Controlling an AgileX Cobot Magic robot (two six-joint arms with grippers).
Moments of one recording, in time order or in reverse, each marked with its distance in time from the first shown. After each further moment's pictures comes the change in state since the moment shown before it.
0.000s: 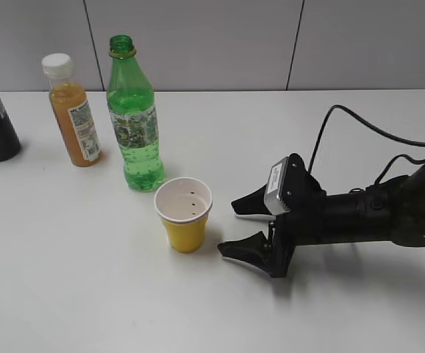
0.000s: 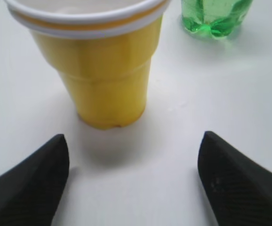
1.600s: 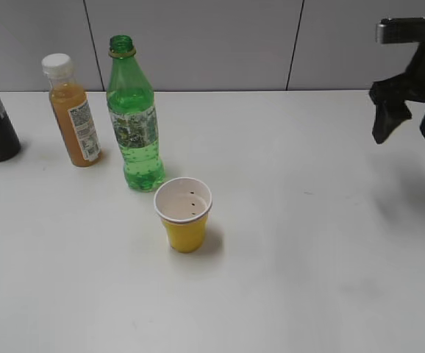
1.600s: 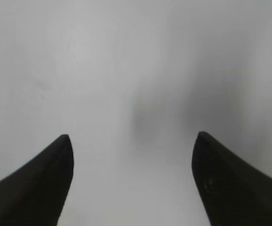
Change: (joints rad) left arm 0.000 0.000 0.000 0.000 0.000 0.000; right arm -0.186 -0.311 -0.676 1.154 2.011 -0.307
